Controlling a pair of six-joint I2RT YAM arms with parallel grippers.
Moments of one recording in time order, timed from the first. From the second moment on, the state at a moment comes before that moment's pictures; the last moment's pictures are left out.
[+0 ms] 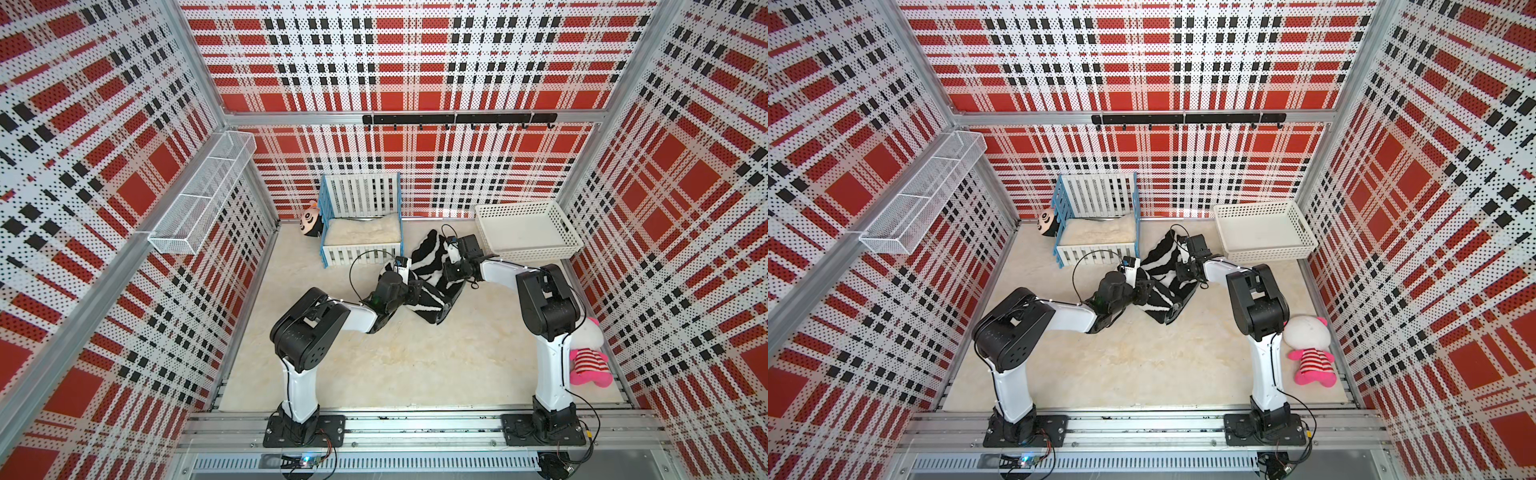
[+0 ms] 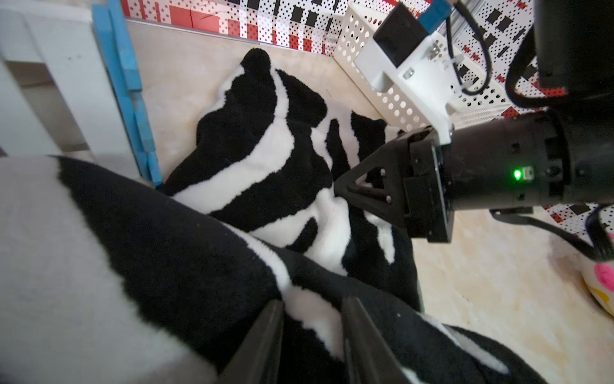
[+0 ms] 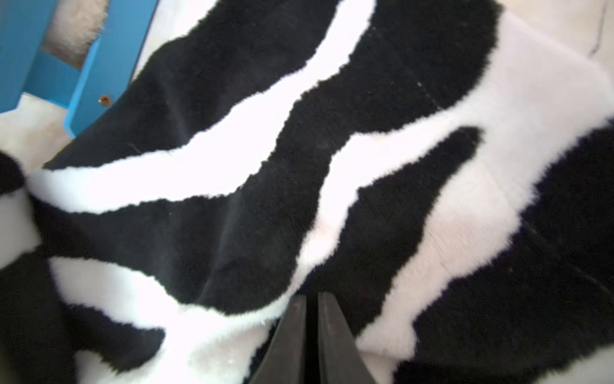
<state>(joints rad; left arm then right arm) -0.62 1.93 0.89 0.64 0.06 -0.39 0.34 2.14 1.42 -0.20 -0.17 0.11</state>
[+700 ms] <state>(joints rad) -0.61 2.17 1.25 0.53 0.11 -0.39 0.34 2.14 1.41 -0.17 -0.25 0.11</state>
